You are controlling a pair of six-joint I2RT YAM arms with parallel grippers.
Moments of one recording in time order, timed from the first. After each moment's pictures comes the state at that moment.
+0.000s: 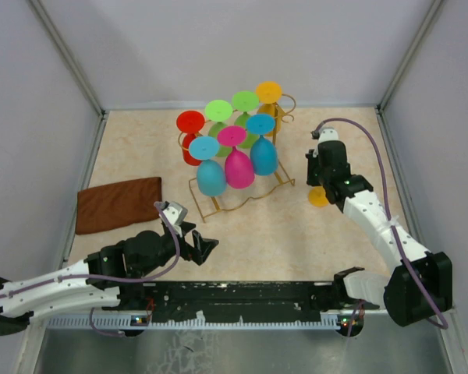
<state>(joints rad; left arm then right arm) -1.27 0.50 0.49 -0.29 -0.46 -0.45 0.30 1.17 0.89 -0.35 0.15 0.15</state>
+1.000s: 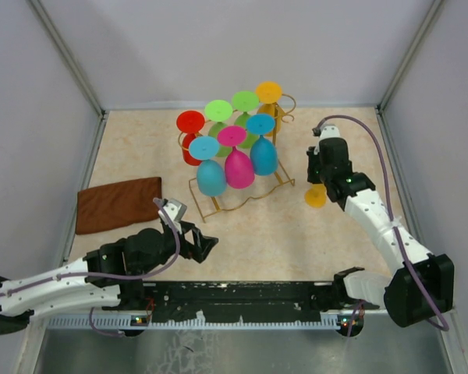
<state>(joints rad) -1.27 0.53 0.52 -0.34 -0.48 -0.51 0.30 1.17 0.93 -0.39 0.15 0.15</state>
